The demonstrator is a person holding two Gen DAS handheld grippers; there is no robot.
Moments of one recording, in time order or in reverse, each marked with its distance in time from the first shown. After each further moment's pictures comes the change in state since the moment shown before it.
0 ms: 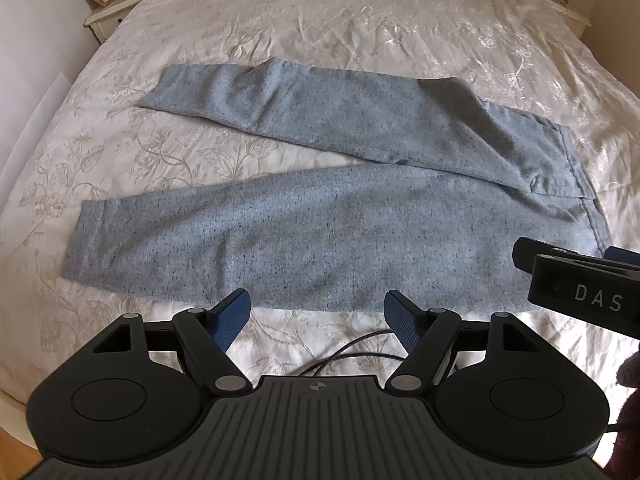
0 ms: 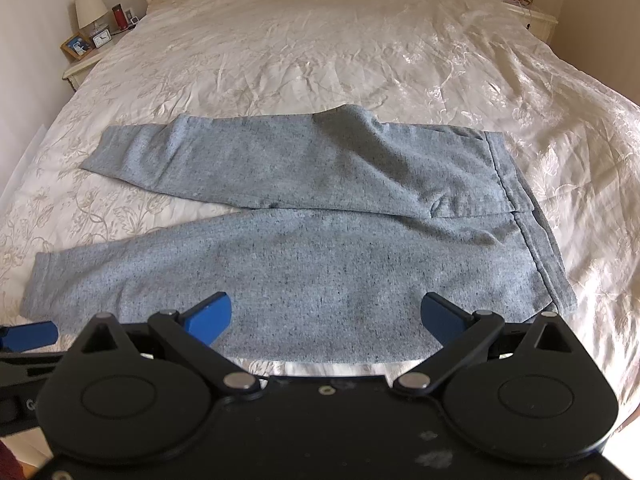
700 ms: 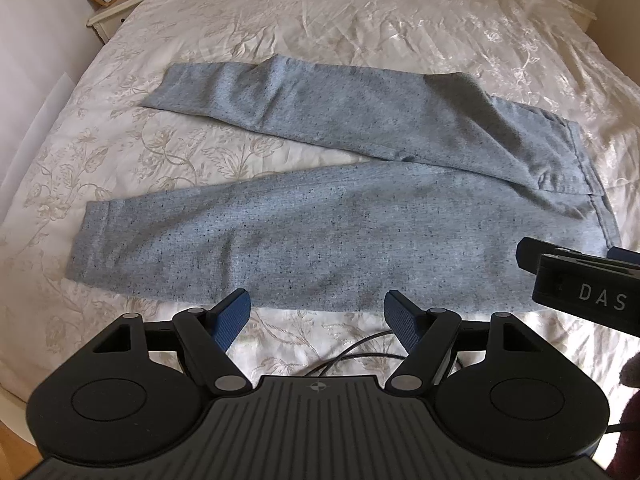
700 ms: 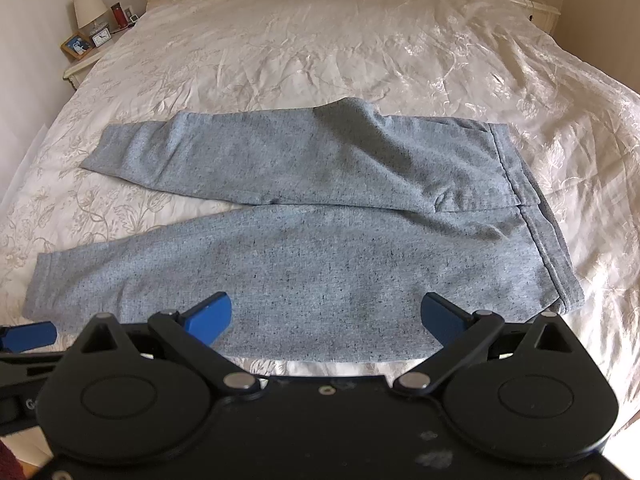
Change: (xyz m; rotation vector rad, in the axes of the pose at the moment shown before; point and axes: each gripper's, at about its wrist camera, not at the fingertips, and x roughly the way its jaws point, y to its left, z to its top) left arm 0.004 0.000 0.002 0.009 0.012 0.023; right arm 0.009 -0.004 0.003 0.014 0.020 0.017
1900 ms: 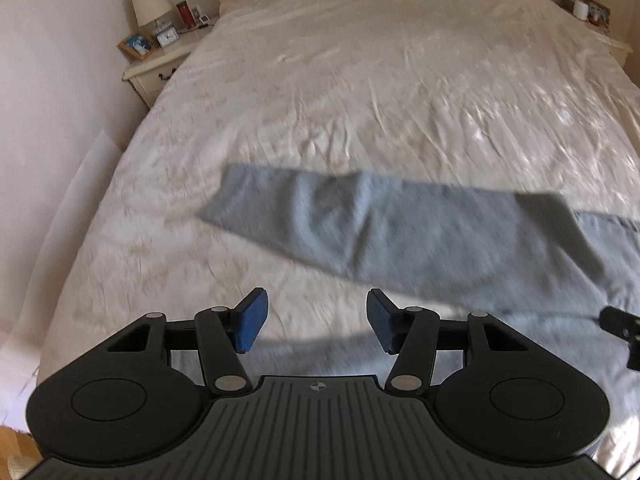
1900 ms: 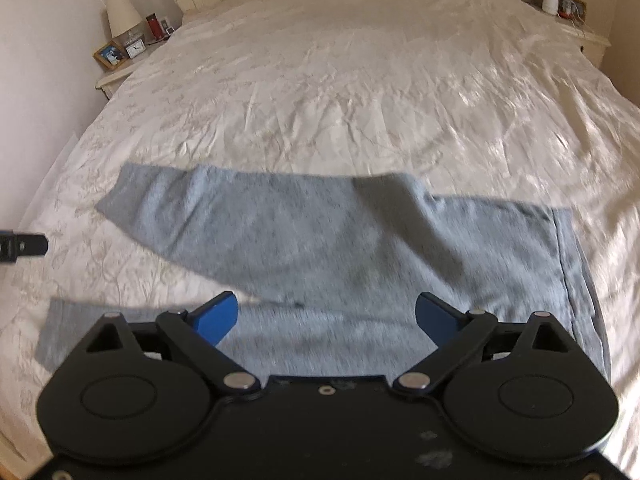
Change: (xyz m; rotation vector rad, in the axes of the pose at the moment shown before) left arm 0.021 0.075 0.154 0.007 -0.127 0.137; right arm 0.064 0.009 0.122 -0.080 -0.059 0.116
